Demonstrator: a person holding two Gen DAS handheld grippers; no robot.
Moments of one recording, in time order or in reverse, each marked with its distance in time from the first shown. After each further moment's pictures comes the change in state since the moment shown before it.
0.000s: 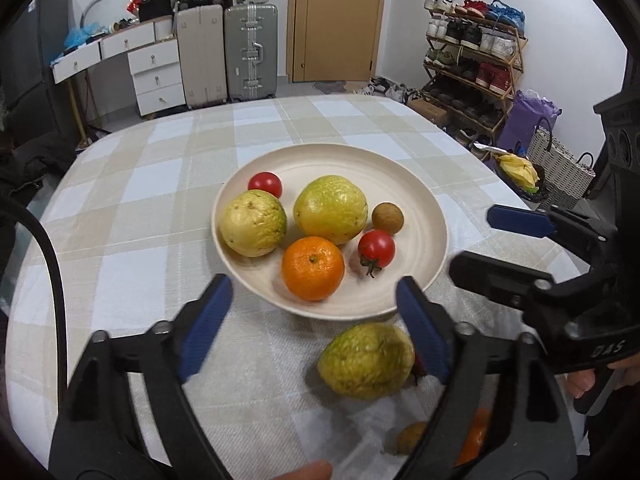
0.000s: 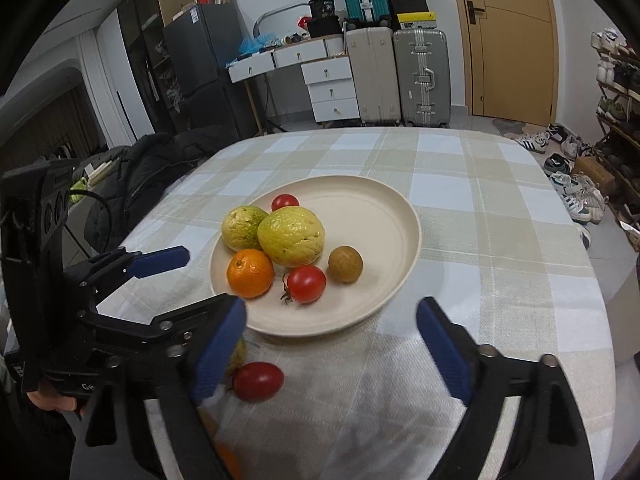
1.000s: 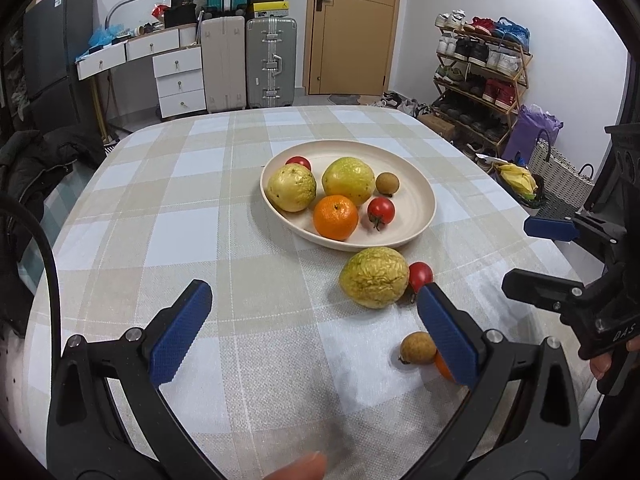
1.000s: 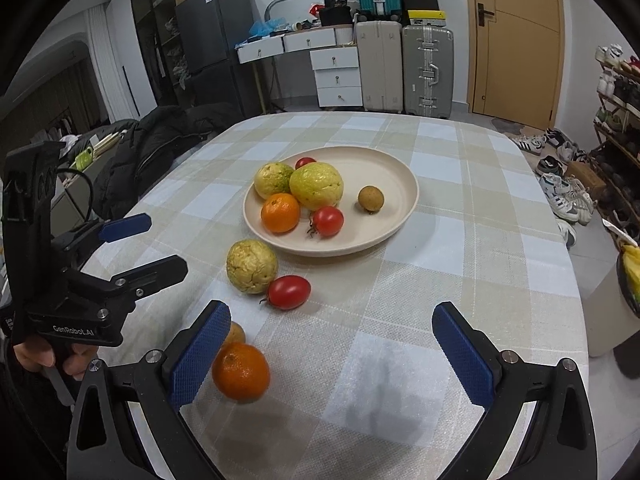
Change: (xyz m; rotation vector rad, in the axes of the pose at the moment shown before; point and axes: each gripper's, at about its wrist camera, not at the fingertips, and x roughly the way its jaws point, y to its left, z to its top) left arm -0.086 0.010 -0.054 -0.035 -0.039 0.033; right arm -0.051 0.030 -0.041 -0.084 0.070 -0.044
